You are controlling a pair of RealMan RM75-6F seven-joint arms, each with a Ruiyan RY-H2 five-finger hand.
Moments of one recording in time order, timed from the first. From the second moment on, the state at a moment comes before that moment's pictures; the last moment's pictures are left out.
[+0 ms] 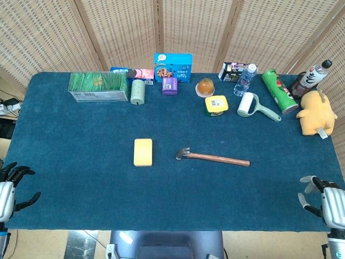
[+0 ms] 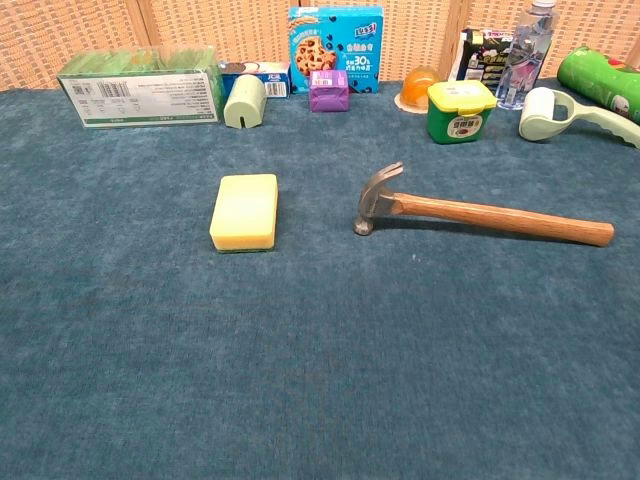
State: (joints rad) left arm -0.01 -1.19 -0.04 -1.65 1.47 1.54 0.03; right arm -0.01 -1.17 0.07 -1.56 -1.49 1.54 0.13
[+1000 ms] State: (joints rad) left arm -0.01 -1.19 -0.04 -1.64 1.48 1.56 0.03; right arm 0.11 -1.15 0.09 -1.56 -1.53 1.42 0.24
